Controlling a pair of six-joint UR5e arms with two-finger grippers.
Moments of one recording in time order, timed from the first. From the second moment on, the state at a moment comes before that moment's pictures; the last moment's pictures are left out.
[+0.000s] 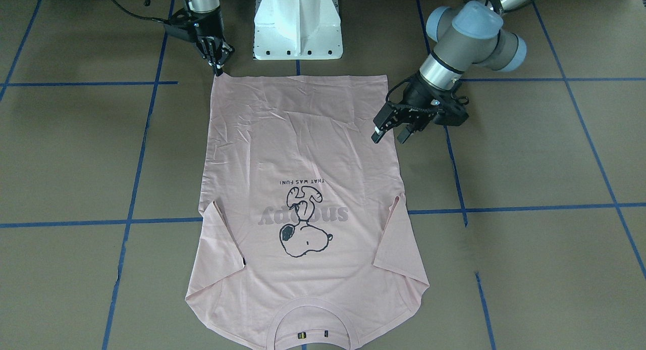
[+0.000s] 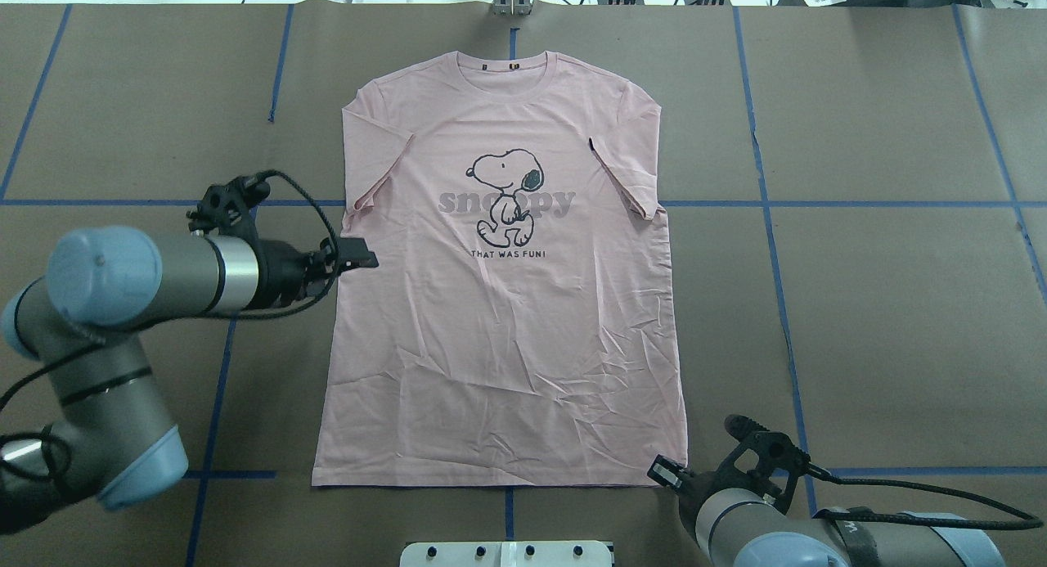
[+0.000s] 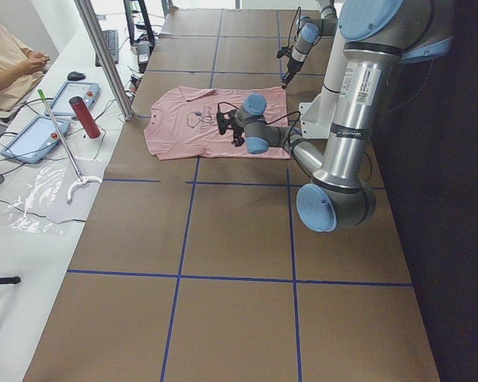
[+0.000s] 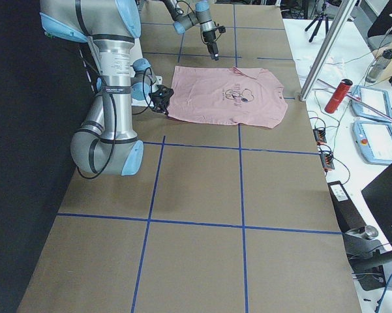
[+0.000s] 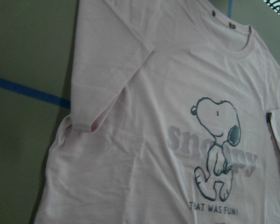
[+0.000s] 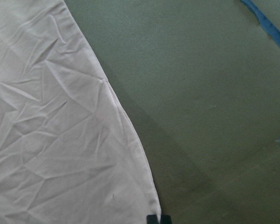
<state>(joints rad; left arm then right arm) -0.51 -1.76 -1.84 -2.35 -1.72 -1.69 -0.01 -1.47 2.16 -1.51 1.27 2.14</state>
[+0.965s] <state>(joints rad) -0.16 -1.64 -2.06 -1.95 -1.59 -1.97 -0.01 -1.46 2.16 -1.51 1.27 2.14</state>
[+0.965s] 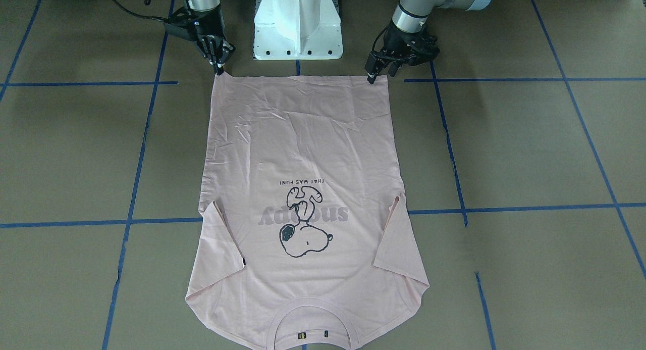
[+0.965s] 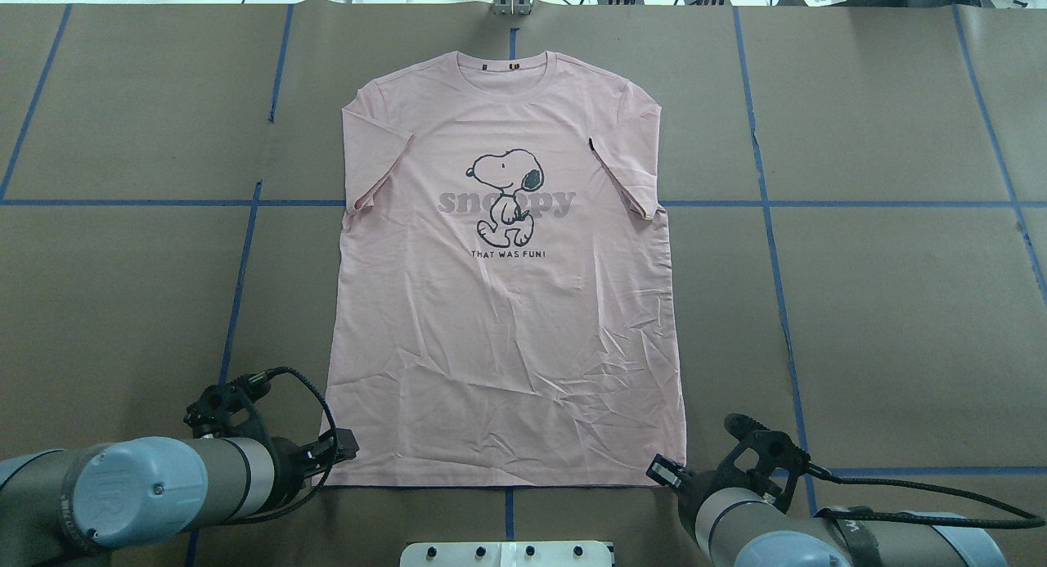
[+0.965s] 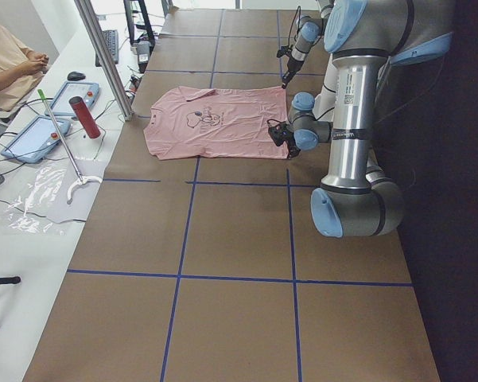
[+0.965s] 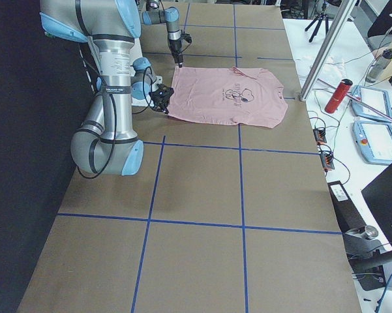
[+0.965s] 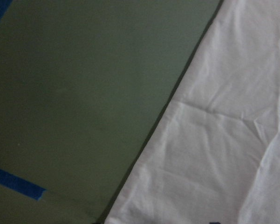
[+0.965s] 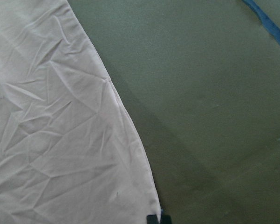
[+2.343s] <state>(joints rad) -0.14 -1.65 -2.06 -1.87 -1.59 -1.99 -0.01 -1.47 2.16 -1.51 1.27 2.14</state>
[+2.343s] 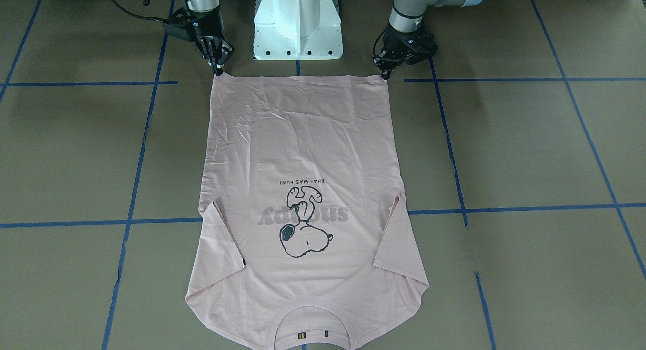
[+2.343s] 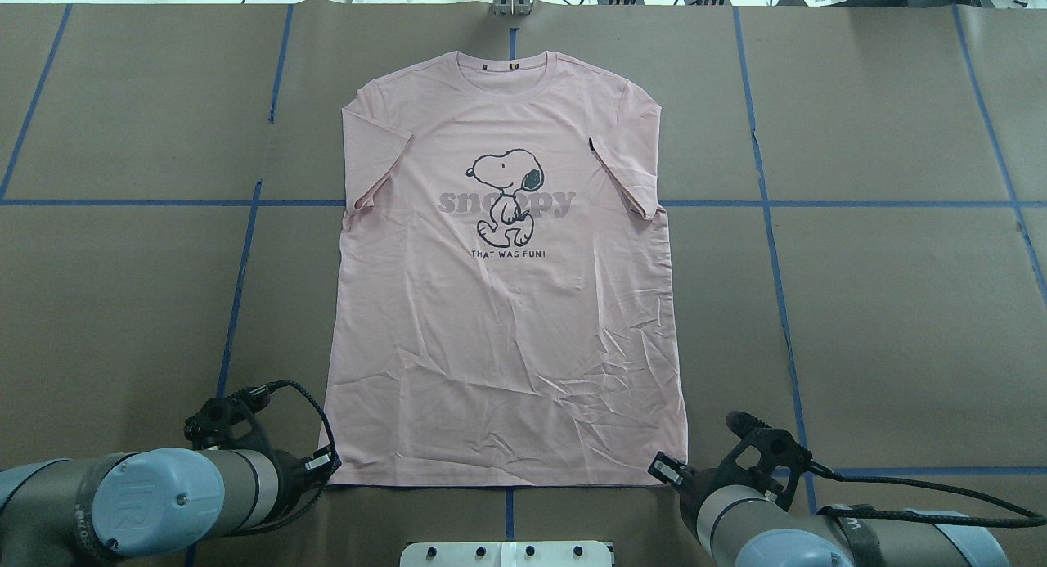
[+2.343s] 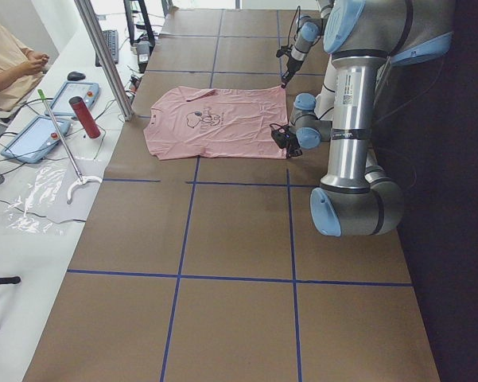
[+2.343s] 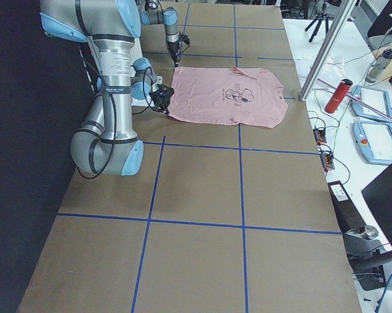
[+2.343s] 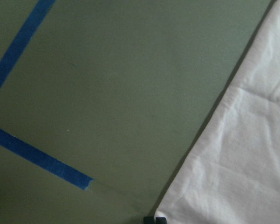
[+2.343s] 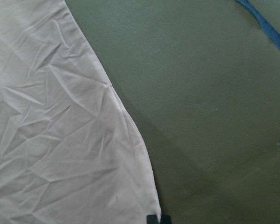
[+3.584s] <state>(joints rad) -0.12 -1.66 -2.43 -1.65 -1.59 -2.05 0.02 -1.59 2.43 -1.50 1.31 2.10</state>
